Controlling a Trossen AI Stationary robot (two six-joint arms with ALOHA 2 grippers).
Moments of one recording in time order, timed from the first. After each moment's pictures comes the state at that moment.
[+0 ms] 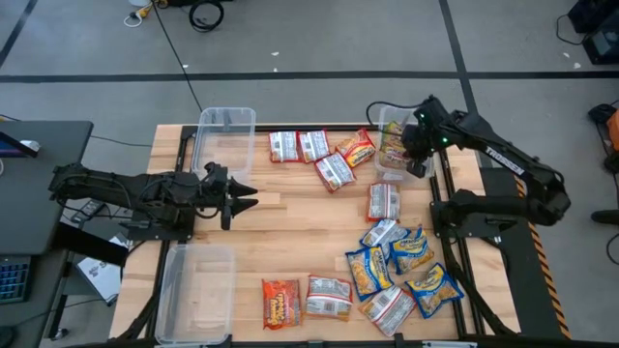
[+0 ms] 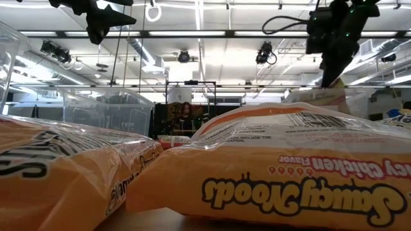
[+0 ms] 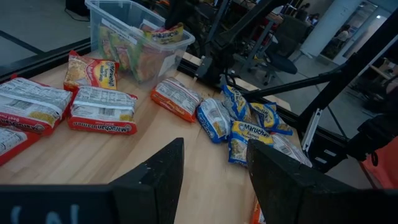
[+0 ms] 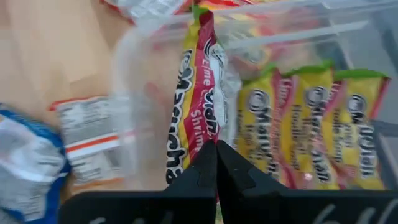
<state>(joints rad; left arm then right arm) -0.15 0.71 0.61 -0.13 -0.28 -0.49 -0.88 1.03 0.96 -1.06 -0.18 -0.47</state>
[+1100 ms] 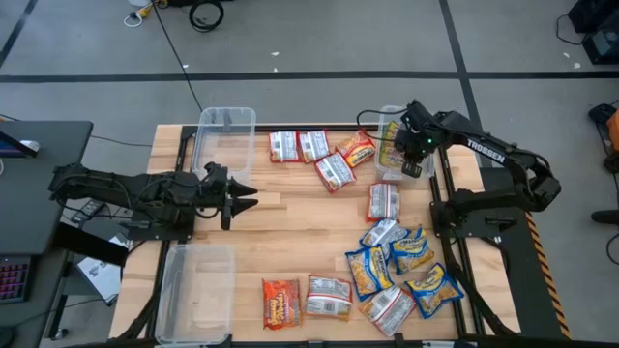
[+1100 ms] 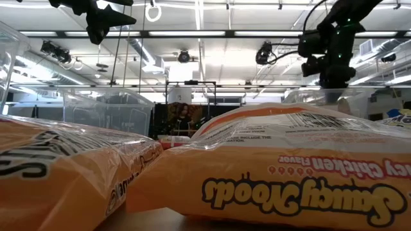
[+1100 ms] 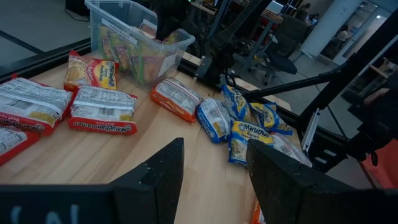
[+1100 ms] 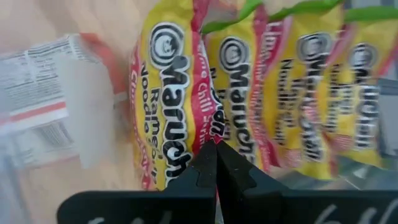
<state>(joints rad) -0.15 0.71 0.61 -0.13 -0.28 -0.49 -0.89 1.18 0.90 -1.02 -0.03 -0.49</state>
